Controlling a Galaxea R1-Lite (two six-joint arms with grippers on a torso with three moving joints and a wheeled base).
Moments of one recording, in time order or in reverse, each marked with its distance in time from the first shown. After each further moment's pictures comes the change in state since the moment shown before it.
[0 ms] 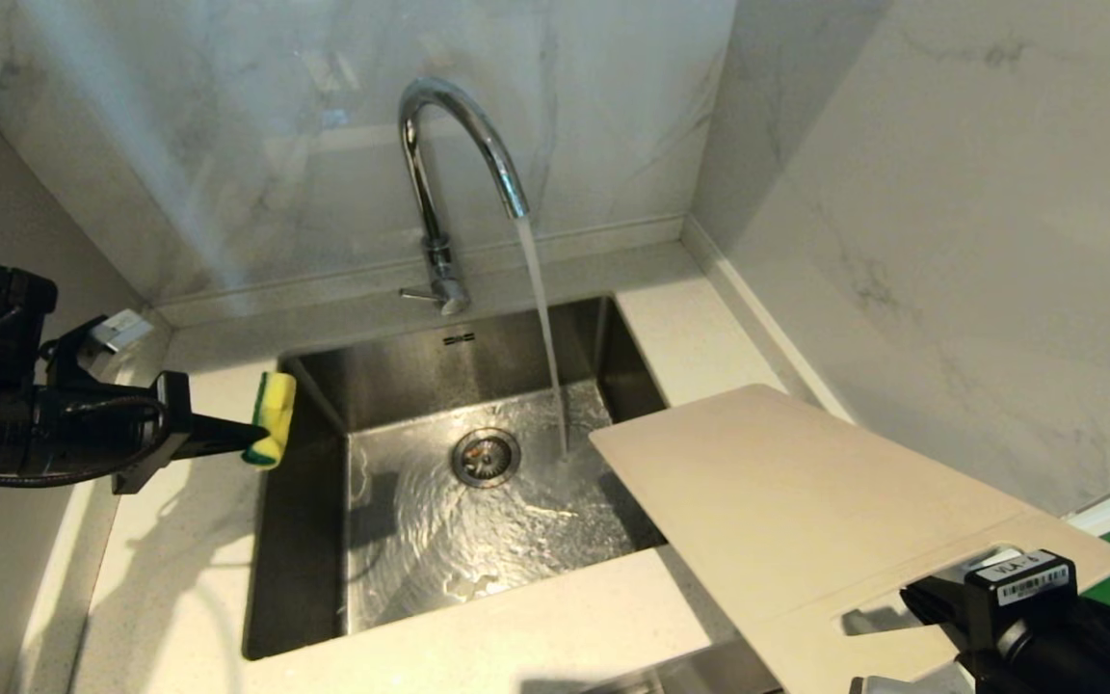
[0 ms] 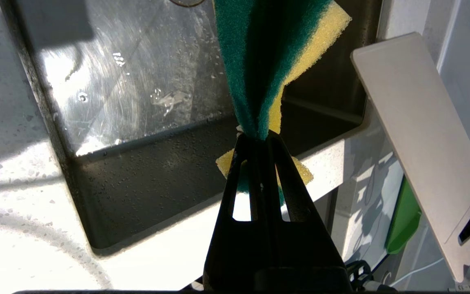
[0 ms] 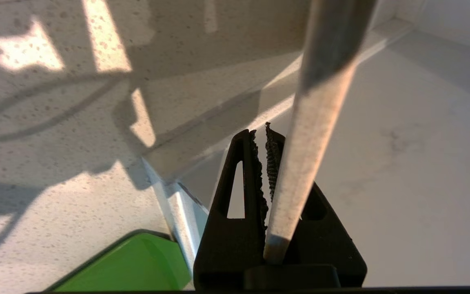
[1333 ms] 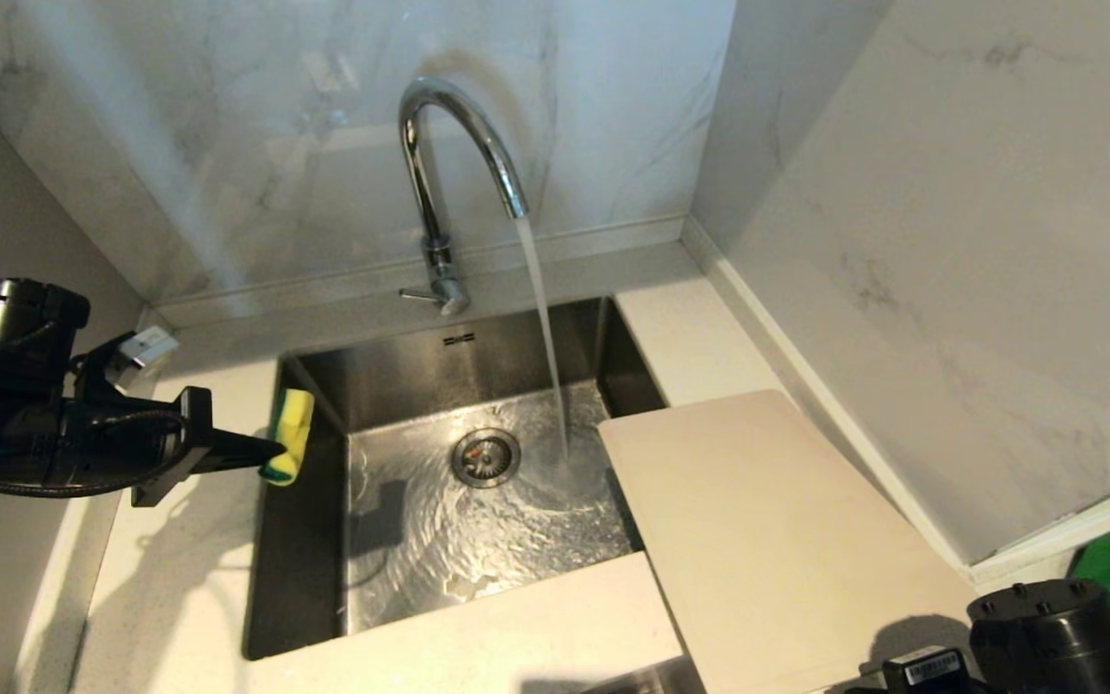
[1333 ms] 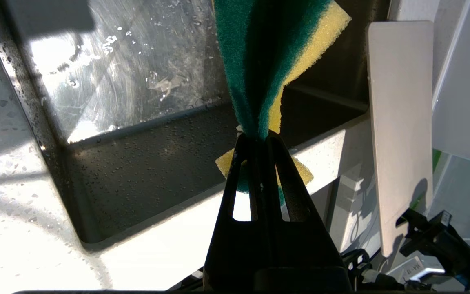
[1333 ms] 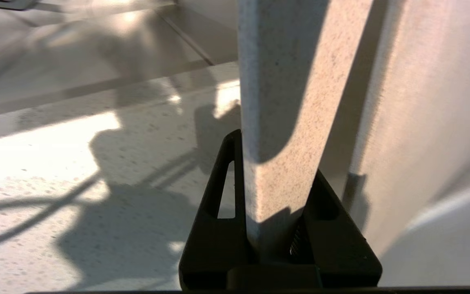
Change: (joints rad) left arm -0.031 0.028 0.008 0.008 0.003 -0.003; right arm -0.126 0.287 0.112 0.027 0.293 0.105
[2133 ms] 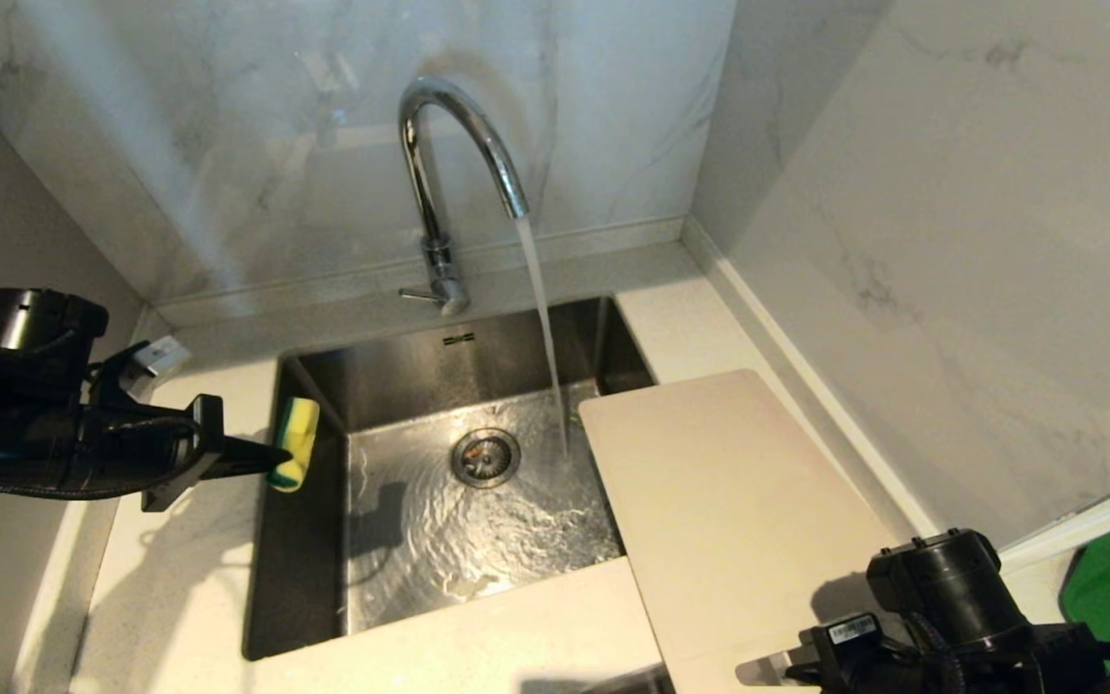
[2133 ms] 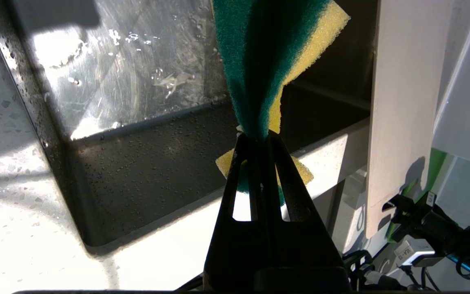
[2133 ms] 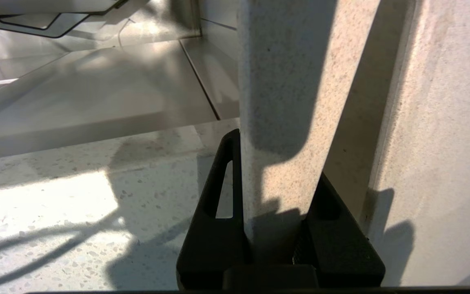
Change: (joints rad) left arm -0.001 0.037 -0.001 -0.007 0.004 0.002; right arm -0.017 0.242 -0.115 -0.039 0.116 -0.056
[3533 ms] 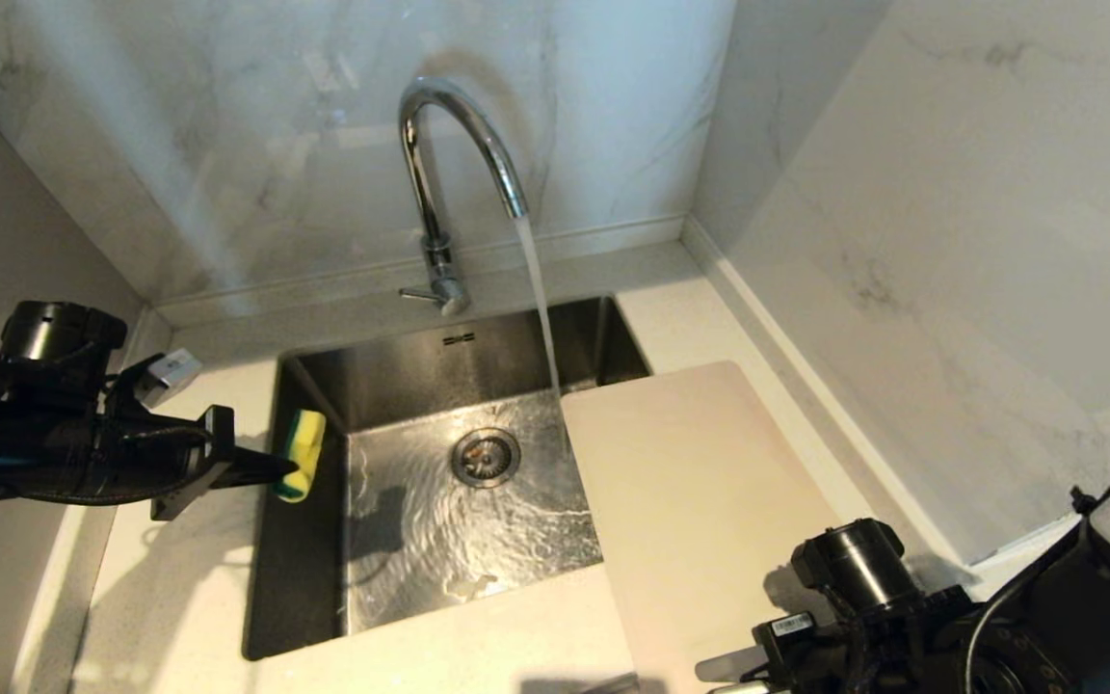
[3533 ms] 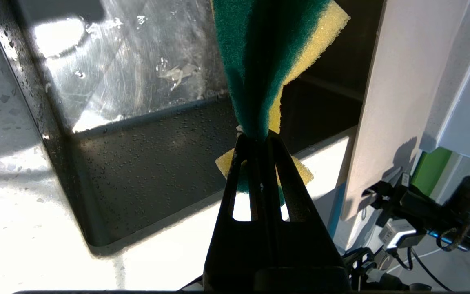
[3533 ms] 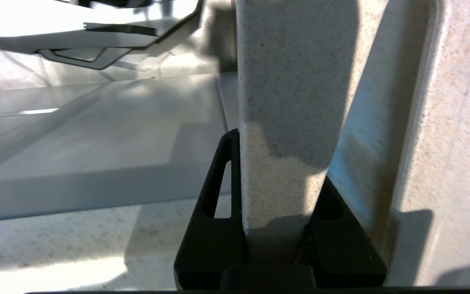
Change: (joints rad) left arm -0.002 0.037 0.002 0.001 -0.001 0.005; right arm 0.002 0.251 -0.119 0.002 0.108 0.003
